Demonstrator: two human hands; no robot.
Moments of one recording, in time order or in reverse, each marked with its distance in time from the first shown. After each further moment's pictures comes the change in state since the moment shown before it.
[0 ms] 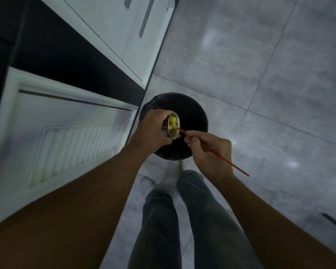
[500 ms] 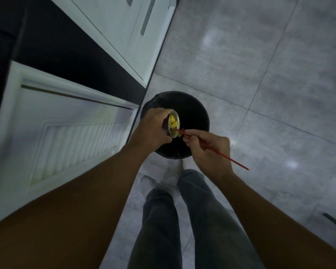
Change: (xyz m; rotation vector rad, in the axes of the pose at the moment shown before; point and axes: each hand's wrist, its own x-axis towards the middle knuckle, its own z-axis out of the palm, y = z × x) left_hand -0.002 -0.005 0.001 0.030 0.022 0.034; right_hand 0.000 0.001 0.007 -0.033 -0.034 0.004
